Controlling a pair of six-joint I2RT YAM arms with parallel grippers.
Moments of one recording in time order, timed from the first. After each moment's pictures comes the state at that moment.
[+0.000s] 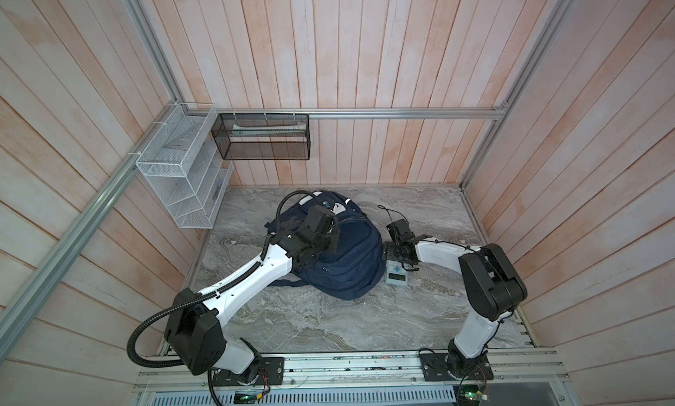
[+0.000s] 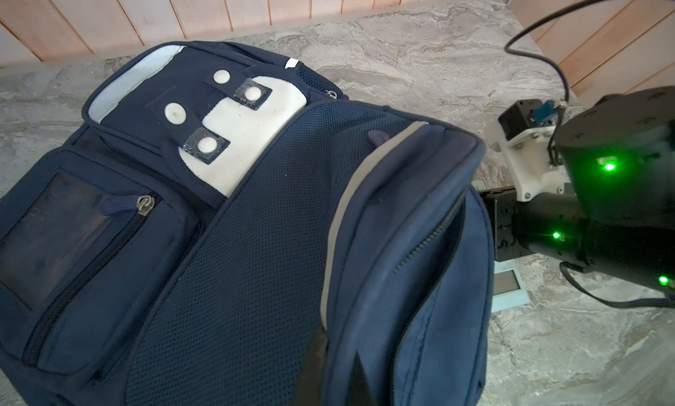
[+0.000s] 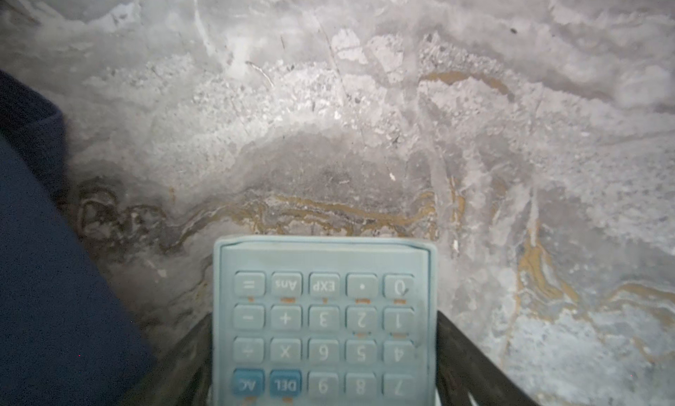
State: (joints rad) left arm -0.68 1.46 1.24 -0.52 -0.11 -0.29; right arm 0.44 1.80 1.00 -0.36 0.24 0.54
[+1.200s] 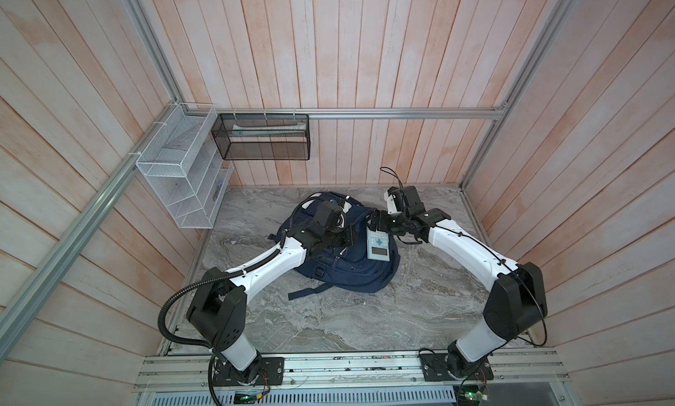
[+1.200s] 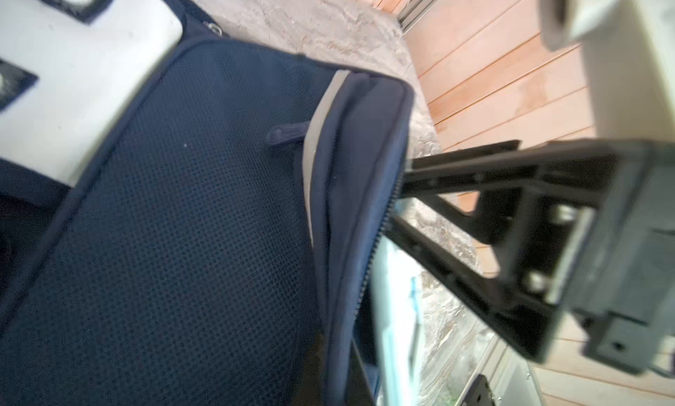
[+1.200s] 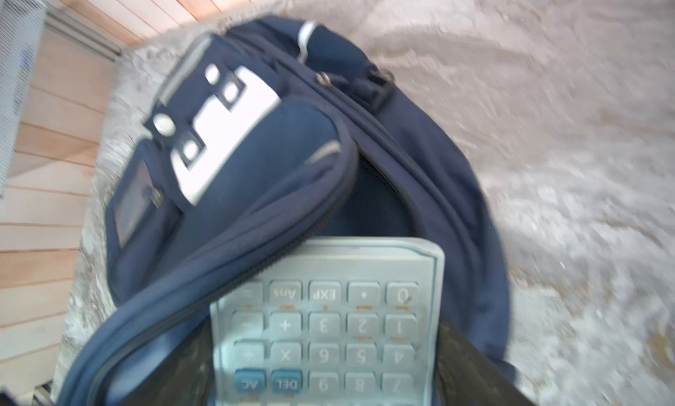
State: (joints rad) left arm -0.66 1.64 1.29 -0.27 0.25 -0.61; right arm 0.48 1.67 1.41 -0.56 -0.15 0.52
